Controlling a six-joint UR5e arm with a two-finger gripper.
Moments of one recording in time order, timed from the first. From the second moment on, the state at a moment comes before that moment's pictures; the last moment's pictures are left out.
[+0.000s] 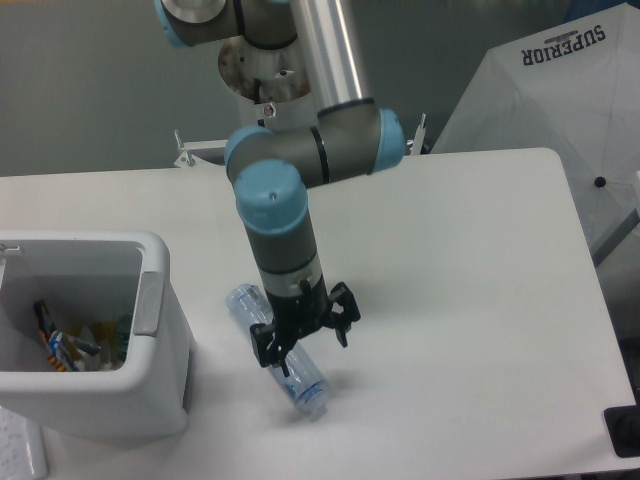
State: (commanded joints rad) arm 2.29 -2.09 -1.66 -0.64 1.62 -0.19
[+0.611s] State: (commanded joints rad) arm 2.28 -2.16 -1.66 -0.63 1.63 -0.19
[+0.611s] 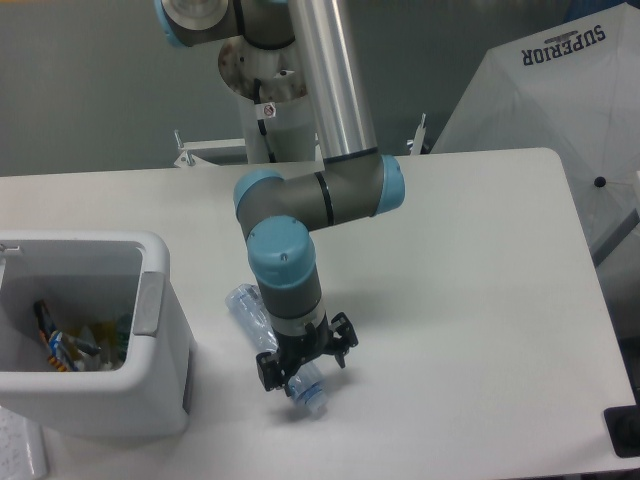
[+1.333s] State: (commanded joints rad) arm 2.27 -2.19 -1.66 -0.63 1.63 -0.18
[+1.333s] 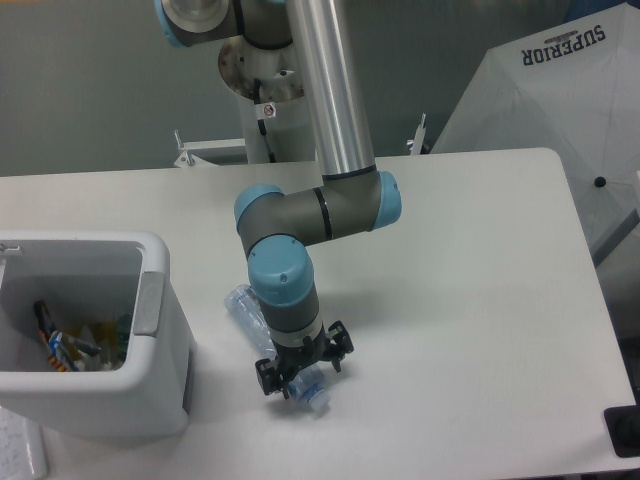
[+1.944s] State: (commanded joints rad) arm 2.27 -2.17 -1.67 -0.63 1.63 -0.18
